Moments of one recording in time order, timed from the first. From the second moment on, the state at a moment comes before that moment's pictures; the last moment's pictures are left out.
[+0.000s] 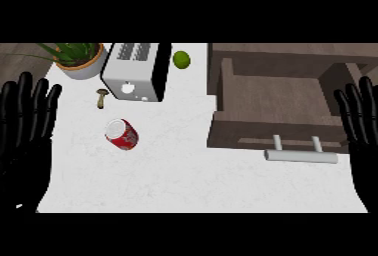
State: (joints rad) left arm -0.04 0.06 -0.02 -2.10 0.01 0.01 -0.03; right arm -0.01 -0.13 -0.01 -2.10 -0.03 0.04 -0.01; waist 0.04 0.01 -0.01
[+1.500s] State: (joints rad) left arm -0.13 0.51 0.12 -1.69 0.67 -0.77 0.20; right arm 0.22 -0.10 -0.11 -2.10 -0.06 0.06 0.11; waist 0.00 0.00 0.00
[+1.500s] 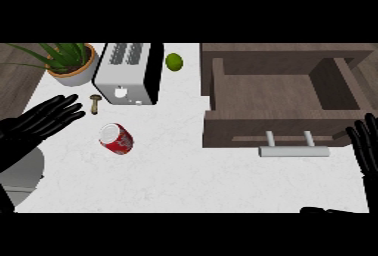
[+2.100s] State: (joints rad) left arm -0.20 0.37 0.13 -1.51 0.42 -0.84 0.09; right arm 0.25 -0.09 -0.16 -2.08 -0.07 0.12 0.06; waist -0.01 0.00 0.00
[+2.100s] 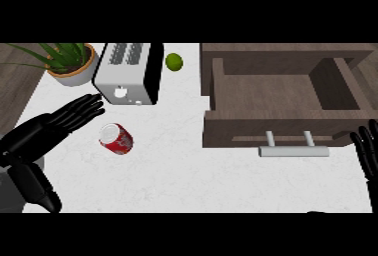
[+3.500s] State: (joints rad) left arm -0.40 0.38 0.12 -0.85 -0.12 -0.71 -0.49; right arm 0.25 -0.05 -0.20 -2.04 -0.04 0.18 0.01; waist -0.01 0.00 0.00
